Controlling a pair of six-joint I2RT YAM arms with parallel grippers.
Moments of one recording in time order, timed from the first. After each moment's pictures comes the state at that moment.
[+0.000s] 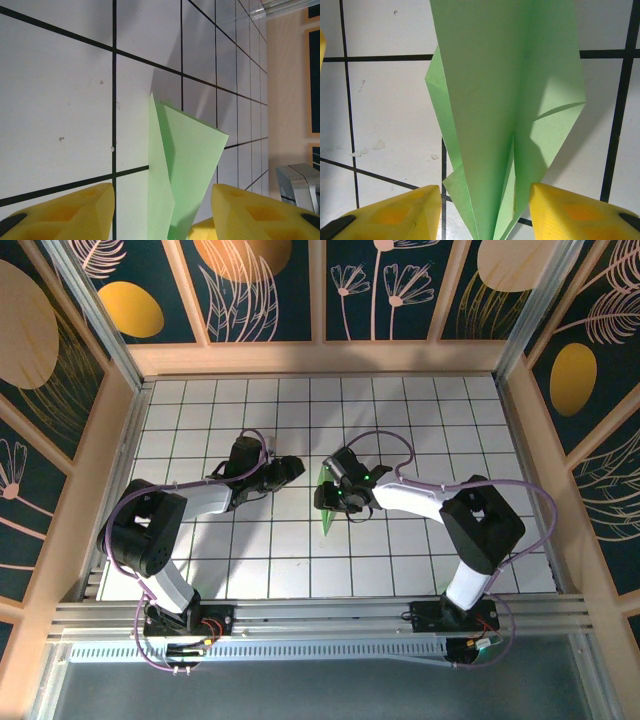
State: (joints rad) left arm -0.43 1.68 0.76 0.30 0.46 -0.92; right arm 0.79 1.71 1.01 -0.35 -0.10 0.77
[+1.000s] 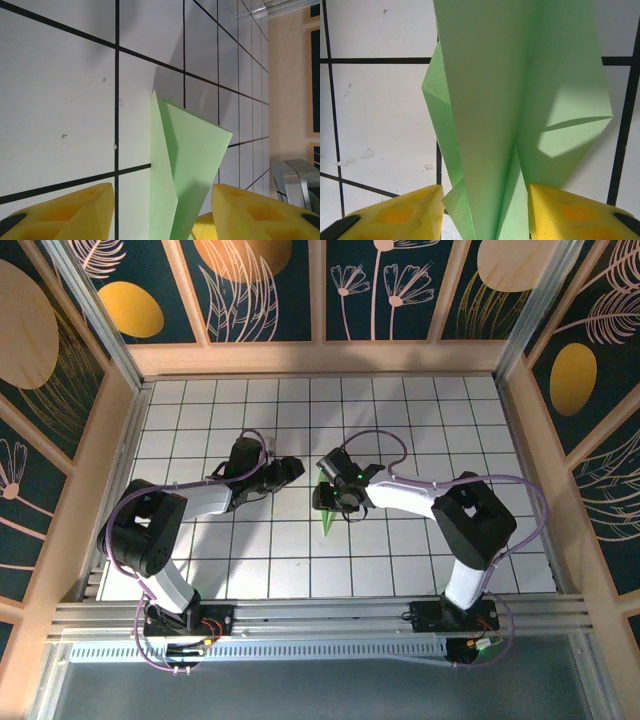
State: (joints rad) left arm -0.43 1.68 0.75 0.30 0.46 -0.92; right arm 0.81 1.76 1.06 -0.38 -0.05 0.76
